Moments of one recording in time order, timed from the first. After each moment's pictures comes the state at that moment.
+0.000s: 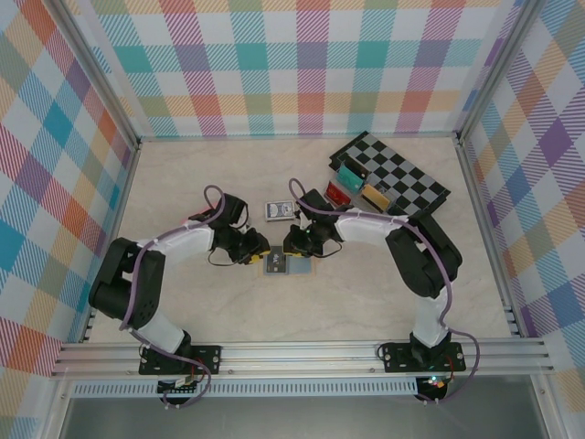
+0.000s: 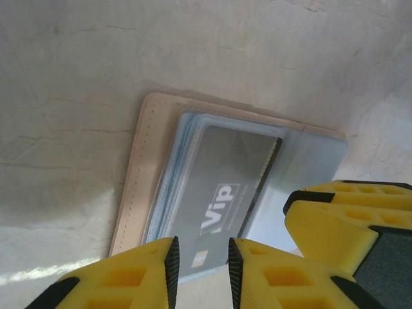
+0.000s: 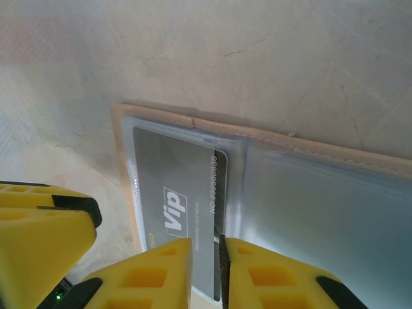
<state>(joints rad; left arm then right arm) -0.39 1.60 0.88 -0.44 0.47 -0.84 0.72 1.92 1.20 -0.38 -0.45 0.81</state>
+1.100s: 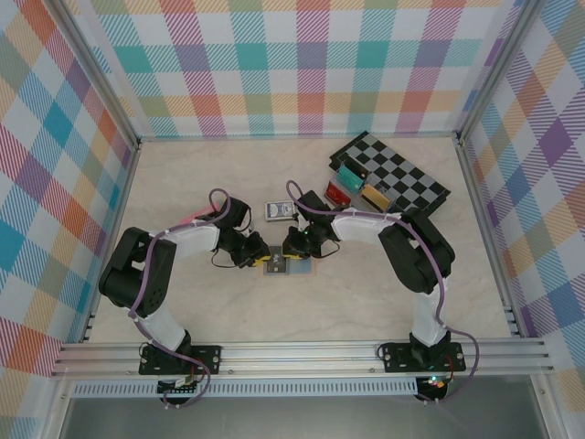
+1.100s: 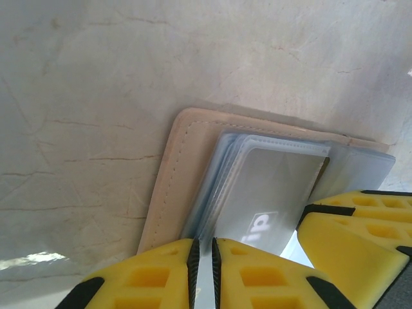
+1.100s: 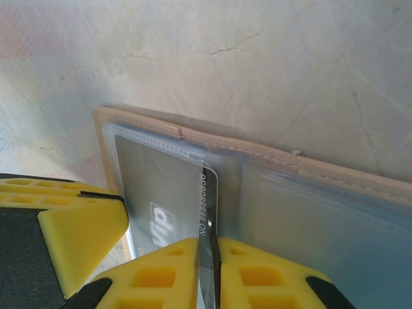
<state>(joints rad) -0.39 1.69 0.87 -0.40 0.48 -0.83 0.72 1.97 1.22 -0.38 -0.47 0.81</state>
